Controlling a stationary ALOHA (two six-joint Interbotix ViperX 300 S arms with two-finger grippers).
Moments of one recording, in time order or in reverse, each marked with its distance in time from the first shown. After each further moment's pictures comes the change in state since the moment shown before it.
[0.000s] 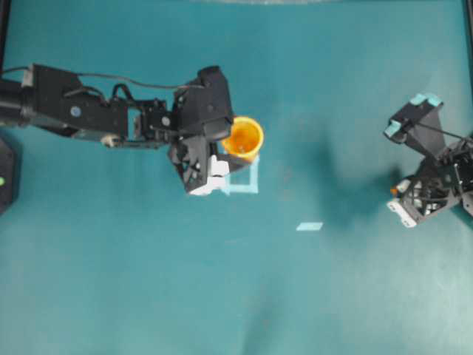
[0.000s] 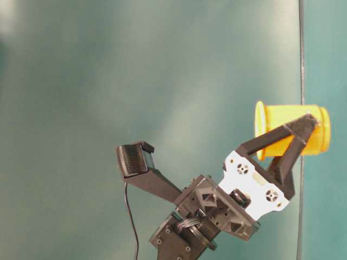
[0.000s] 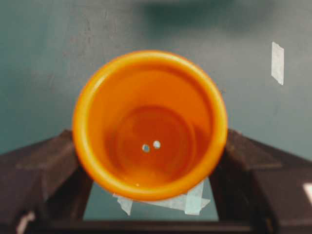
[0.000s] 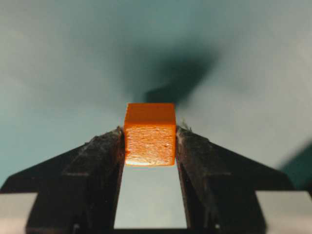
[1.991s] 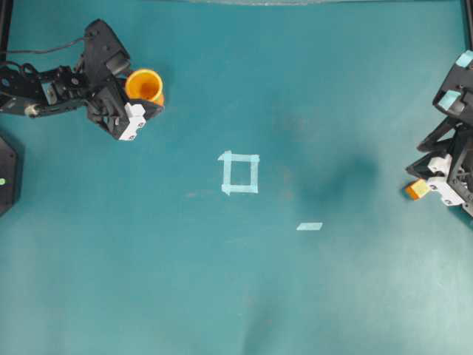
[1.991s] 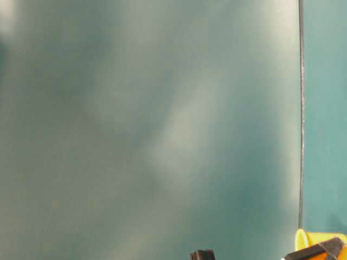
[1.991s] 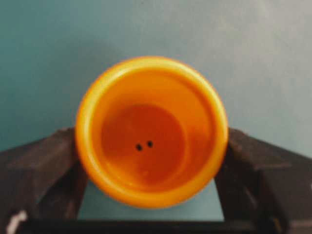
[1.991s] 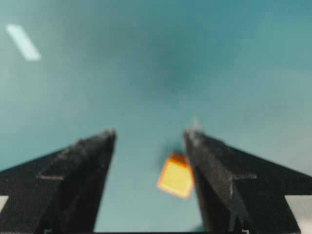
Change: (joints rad) left arm 0.360 -0.094 0.480 -0.009 -0.311 -0.080; right arm -0.130 -0.377 -0.051 0.072 0.206 -0.428
